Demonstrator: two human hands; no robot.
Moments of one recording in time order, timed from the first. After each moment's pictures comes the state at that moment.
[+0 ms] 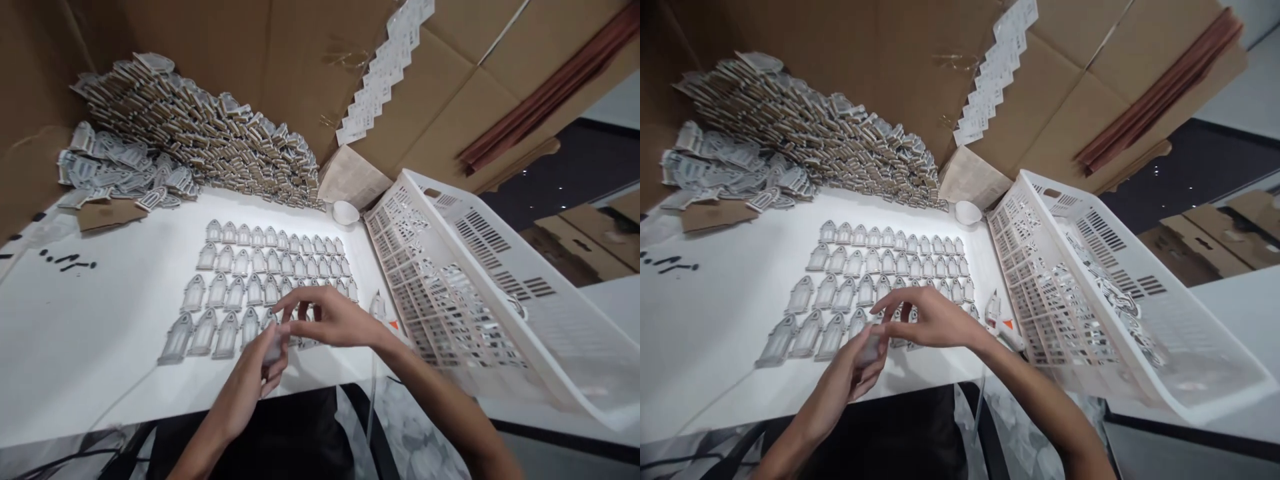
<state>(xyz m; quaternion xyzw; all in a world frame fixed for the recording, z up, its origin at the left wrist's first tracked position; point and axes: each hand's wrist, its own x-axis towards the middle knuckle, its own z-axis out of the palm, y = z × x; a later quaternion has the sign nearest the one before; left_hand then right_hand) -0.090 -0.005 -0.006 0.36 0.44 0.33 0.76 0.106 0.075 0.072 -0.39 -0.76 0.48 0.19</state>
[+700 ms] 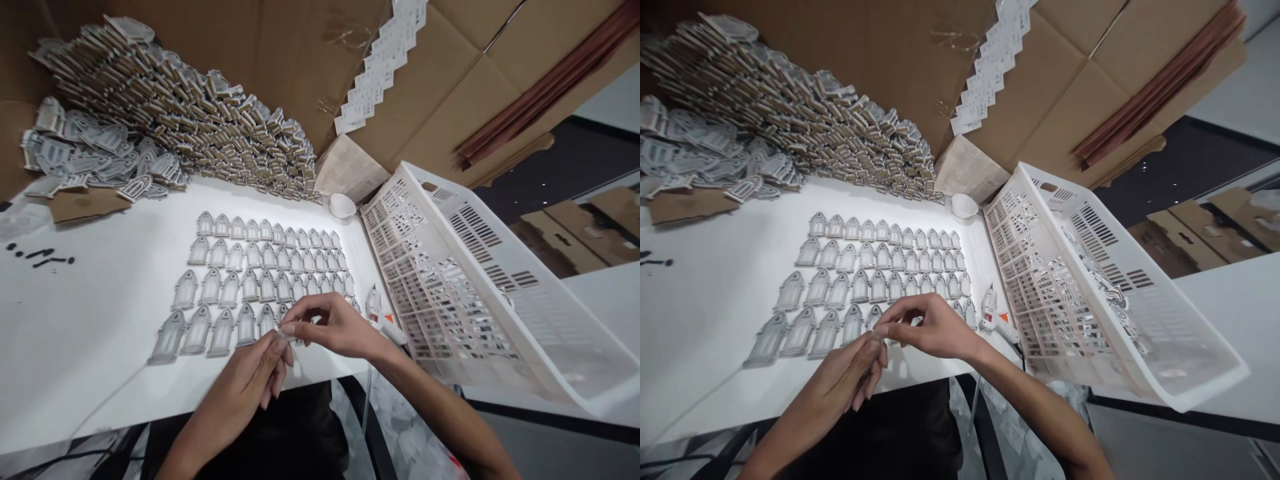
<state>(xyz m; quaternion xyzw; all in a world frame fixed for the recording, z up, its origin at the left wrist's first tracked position) -0.104 -0.006 -0.003 0.54 0.41 0.28 0.68 0.108 0.050 0.059 -0.46 -0.60 0.61 0.25</state>
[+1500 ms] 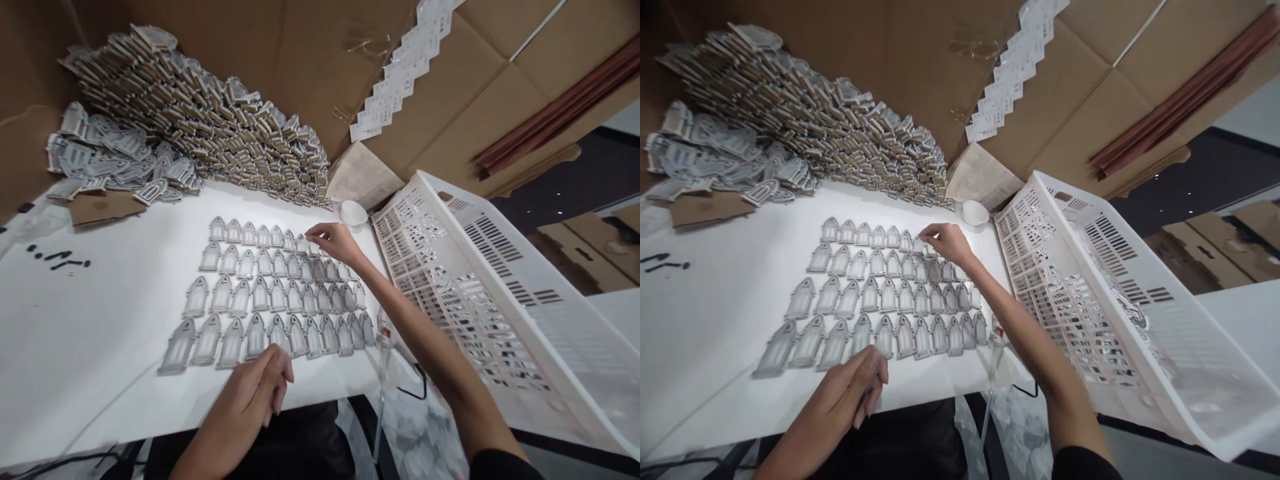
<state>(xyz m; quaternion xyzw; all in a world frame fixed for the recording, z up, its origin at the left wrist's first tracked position) -0.114 -0.013 -0.022 0.51 0.45 0.28 0.67 0.136 0.234 0.024 -0.55 -0.75 0.25 0.26</state>
